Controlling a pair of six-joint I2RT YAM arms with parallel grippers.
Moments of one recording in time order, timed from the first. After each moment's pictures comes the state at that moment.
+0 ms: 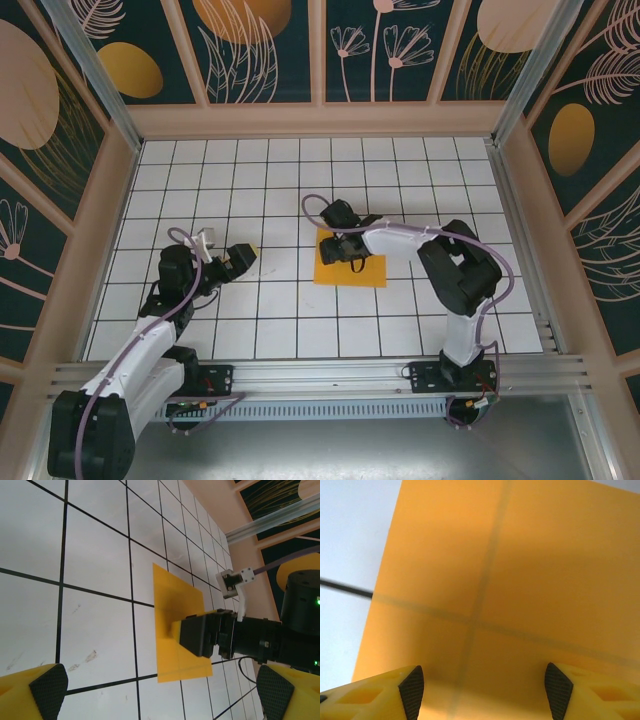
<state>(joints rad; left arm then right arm) -0.15 0.84 0.26 0.12 0.57 -0.81 0.75 1.88 1.14 -0.43 0.09 0.42</state>
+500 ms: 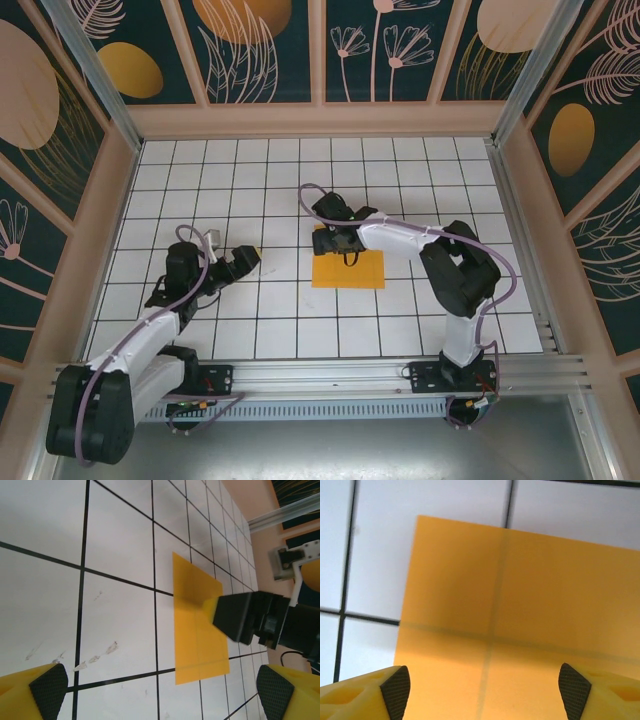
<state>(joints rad) -0.16 0.98 0.27 0.14 0.55 -0.79 0.76 1.88 1.25 -0.53 0.17 0.58</state>
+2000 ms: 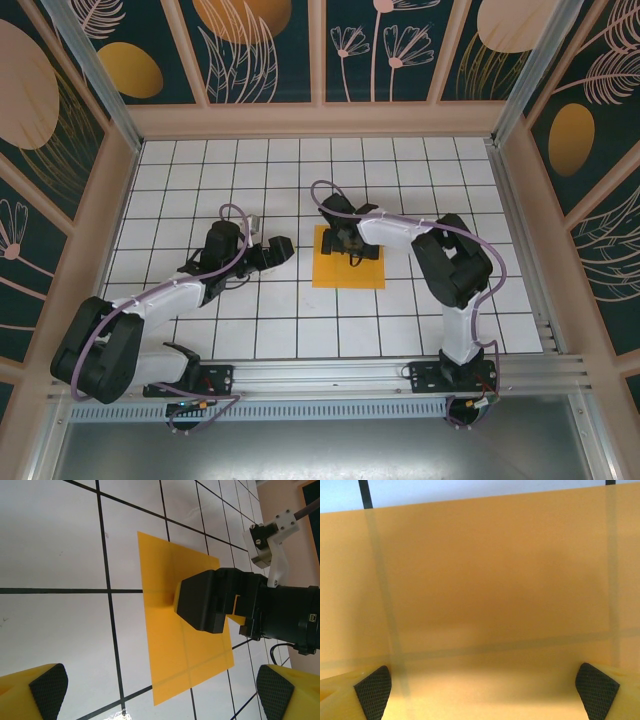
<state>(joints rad) -0.43 1.29 0.49 0.20 0.41 -0.76 0.71 1.95 1.26 -0.62 0.19 0.76</state>
